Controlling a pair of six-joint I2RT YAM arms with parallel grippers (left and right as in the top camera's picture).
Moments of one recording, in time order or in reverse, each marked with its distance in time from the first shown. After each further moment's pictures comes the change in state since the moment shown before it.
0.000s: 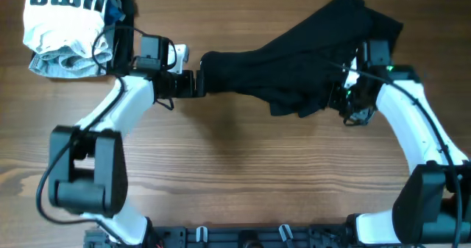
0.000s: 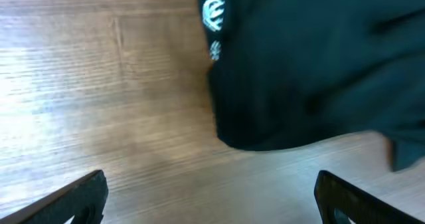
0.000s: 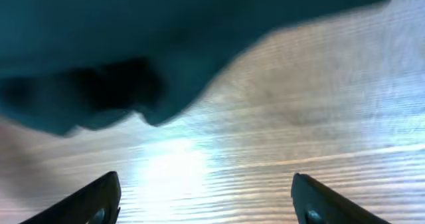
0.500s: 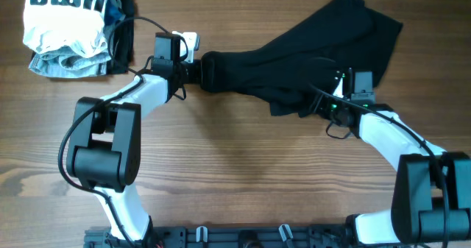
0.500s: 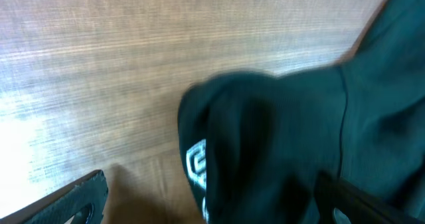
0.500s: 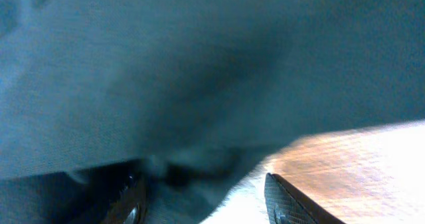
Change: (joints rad) left arm -0.039 0.174 0.002 0.435 -0.010 0.006; right arm 0.045 0.010 -0.362 0.724 -0.001 0.145
